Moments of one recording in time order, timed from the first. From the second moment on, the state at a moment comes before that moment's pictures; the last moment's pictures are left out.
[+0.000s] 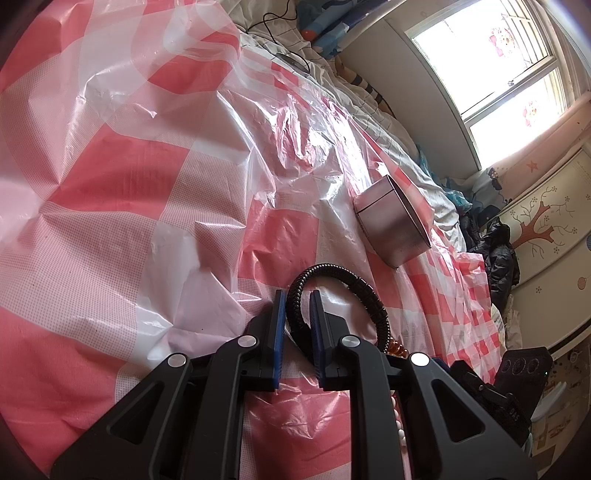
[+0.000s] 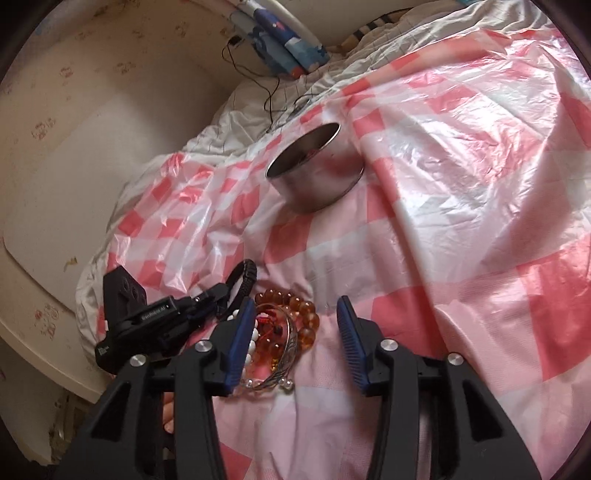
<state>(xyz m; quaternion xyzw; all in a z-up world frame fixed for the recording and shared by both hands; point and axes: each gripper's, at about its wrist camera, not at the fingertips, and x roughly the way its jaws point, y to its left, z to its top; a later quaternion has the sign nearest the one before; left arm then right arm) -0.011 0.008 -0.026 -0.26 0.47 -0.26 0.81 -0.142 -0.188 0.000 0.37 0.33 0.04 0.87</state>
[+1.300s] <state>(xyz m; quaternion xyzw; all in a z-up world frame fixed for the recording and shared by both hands) -0.011 0.007 -0.026 -0.26 0.46 -0.26 0.81 -0.167 -0.208 0.000 0.44 0.25 0.09 0.86</state>
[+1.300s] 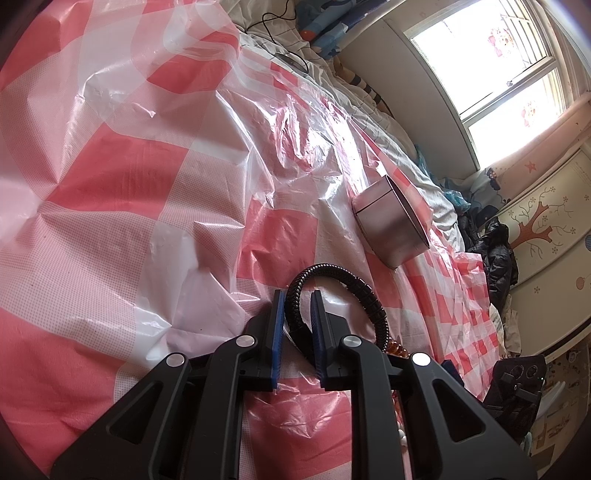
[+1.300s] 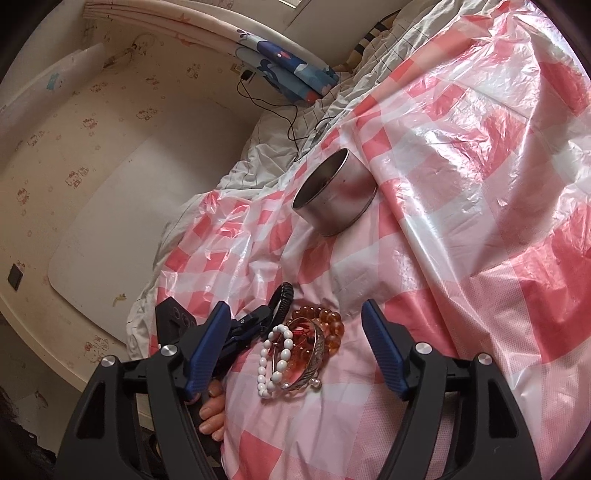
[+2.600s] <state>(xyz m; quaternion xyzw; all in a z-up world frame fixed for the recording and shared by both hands) -0.011 0.004 -0.024 -0.25 0.47 -0.26 0.81 -0.174 -0.166 0.022 0.28 0.31 0.04 0.91</state>
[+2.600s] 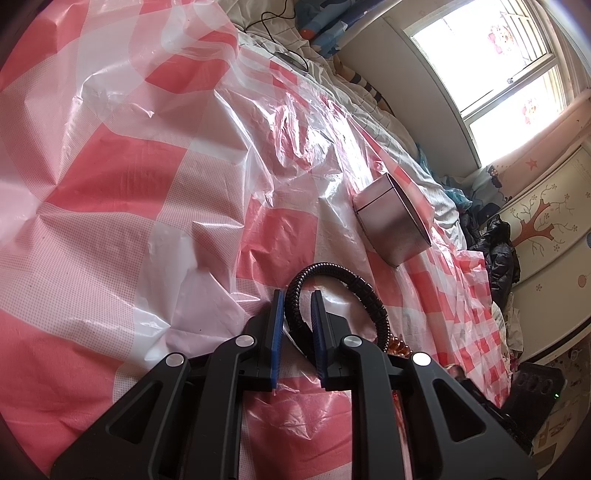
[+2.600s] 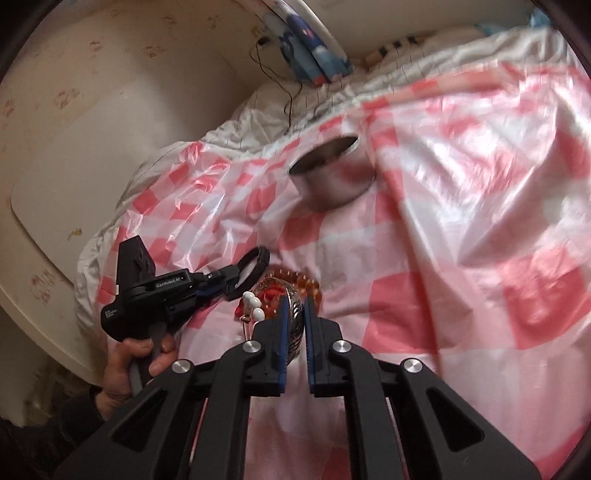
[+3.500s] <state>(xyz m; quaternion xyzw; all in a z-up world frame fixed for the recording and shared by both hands) -0.014 0.007 -0.010 -0.26 0.45 -0.29 0.80 -0.184 -0.201 0.011 0.34 0.28 0.01 0.90</state>
